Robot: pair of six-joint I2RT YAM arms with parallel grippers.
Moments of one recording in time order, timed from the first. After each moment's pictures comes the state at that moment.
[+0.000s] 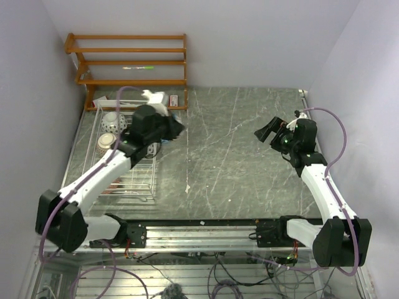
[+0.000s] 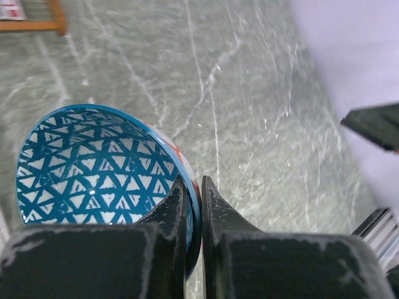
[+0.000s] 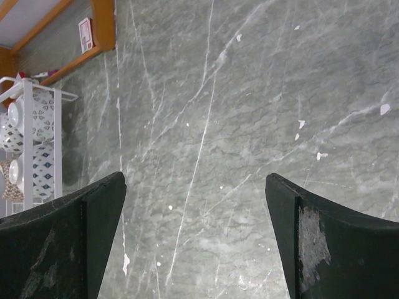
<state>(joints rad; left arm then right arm) -0.56 1.30 1.01 -0.06 0.11 -0.44 0.00 1.09 0.77 -0.19 -0.25 0.53</state>
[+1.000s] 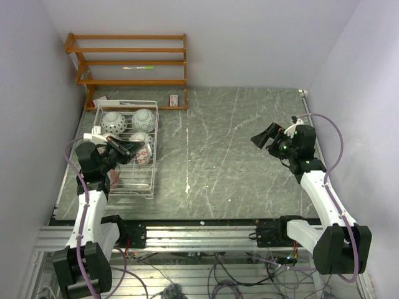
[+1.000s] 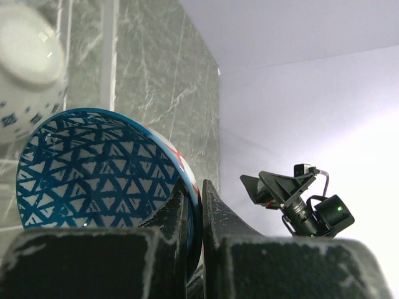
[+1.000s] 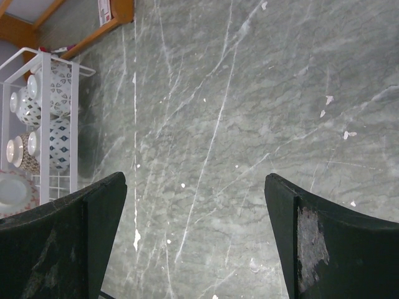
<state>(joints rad) 0.20 0.83 0.43 0.20 0.71 -1.09 0.01 1.03 0.69 -0.17 -0.35 0.55</state>
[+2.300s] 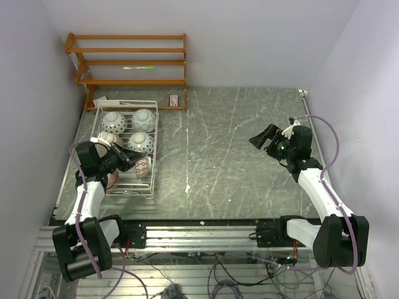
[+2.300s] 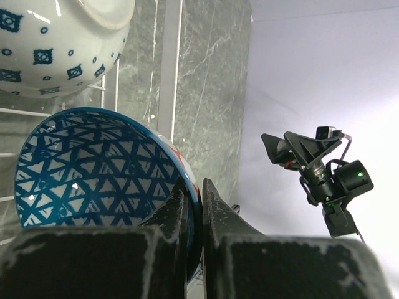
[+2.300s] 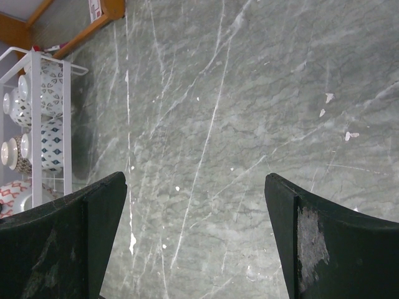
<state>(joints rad) 0.29 1.03 0.42 0.06 0.91 -0.86 0.01 1.09 0.65 -0.09 -0.36 0.57</state>
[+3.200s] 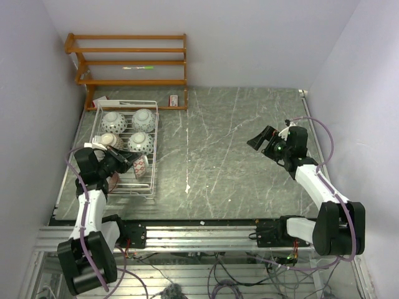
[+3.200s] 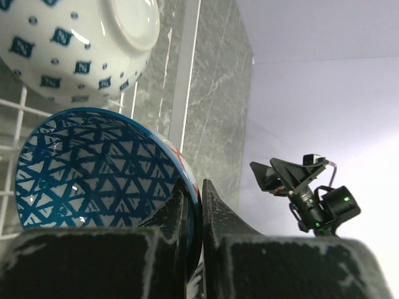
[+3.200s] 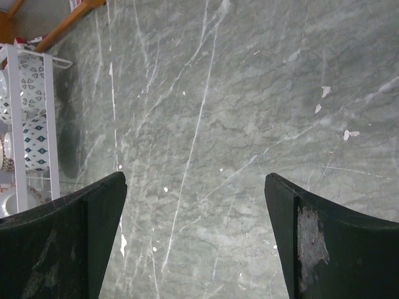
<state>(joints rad) 0.31 0.91 0.36 0.12 0.80 -0.95 0.01 1.19 0.63 -0.02 -0.37 0.57</state>
